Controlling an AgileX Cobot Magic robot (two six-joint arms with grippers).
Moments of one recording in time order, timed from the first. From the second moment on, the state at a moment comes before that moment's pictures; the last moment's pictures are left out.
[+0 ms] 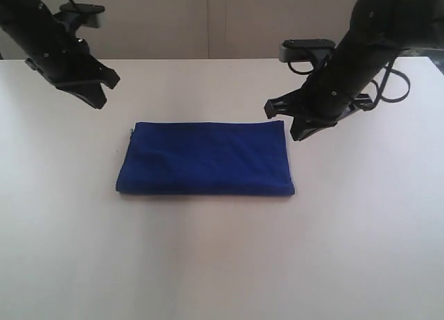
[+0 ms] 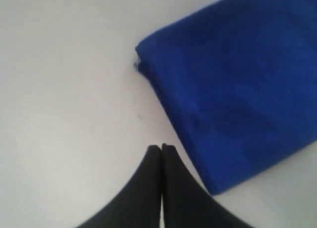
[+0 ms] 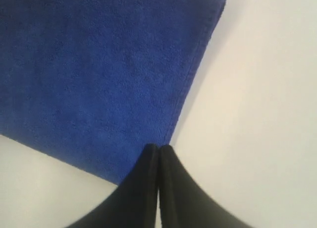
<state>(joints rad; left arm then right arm) -0.21 1.89 -1.59 -0.28 1.02 0.42 0.28 1.88 -1.38 0.26 0.84 -0.16</state>
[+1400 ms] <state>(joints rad) -0.06 0.61 -0.81 -0.31 0.90 0.30 0.05 0.36 -0.66 0.17 0.68 -0.15</state>
